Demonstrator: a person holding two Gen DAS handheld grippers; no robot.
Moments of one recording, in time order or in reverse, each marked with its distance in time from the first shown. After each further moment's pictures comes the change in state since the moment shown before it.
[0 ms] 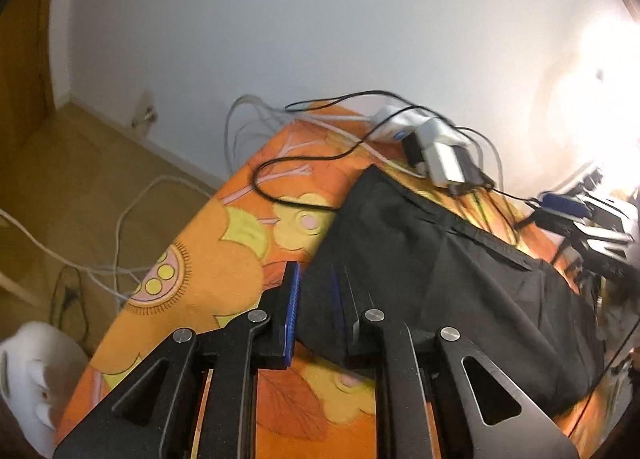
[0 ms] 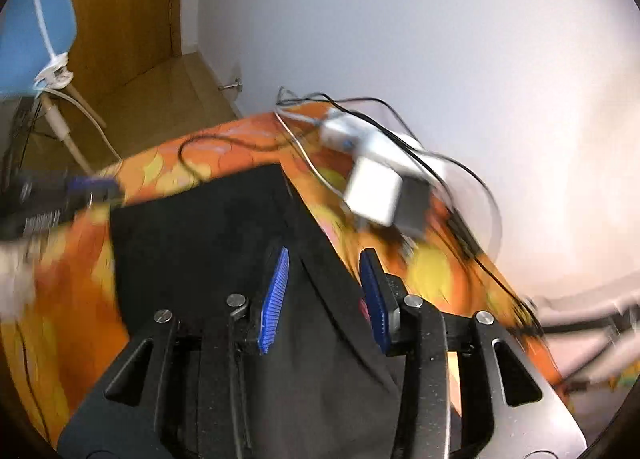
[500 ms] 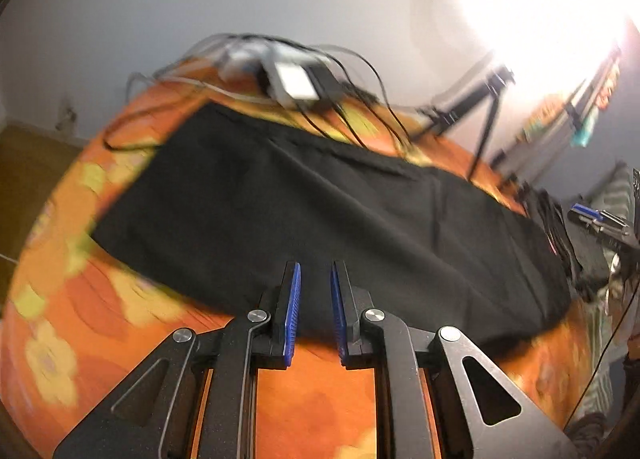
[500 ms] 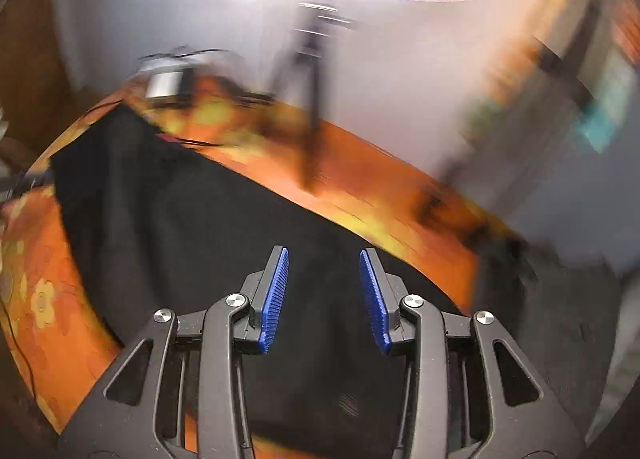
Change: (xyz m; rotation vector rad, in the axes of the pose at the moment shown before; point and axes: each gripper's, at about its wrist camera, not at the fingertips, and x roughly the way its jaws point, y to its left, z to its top) left arm -0.015 -0.123 -0.048 0.160 0.190 -0.157; right arm -0.163 -0.159 -0.221 0.440 0.115 -0.244
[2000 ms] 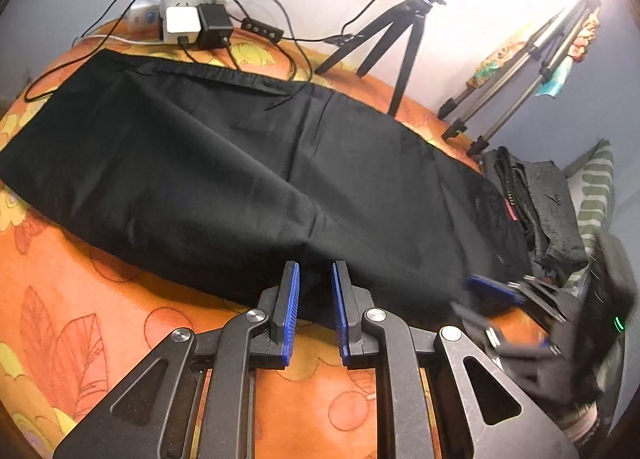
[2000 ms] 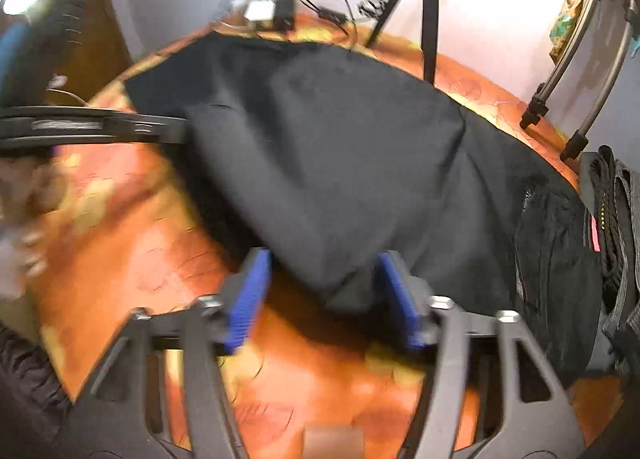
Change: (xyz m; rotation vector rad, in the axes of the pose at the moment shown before) left arm 0.027 -0.118 -0.033 -0.012 0.102 -0.094; right arm 0.024 0.111 -0.105 -0.079 0.066 0.215
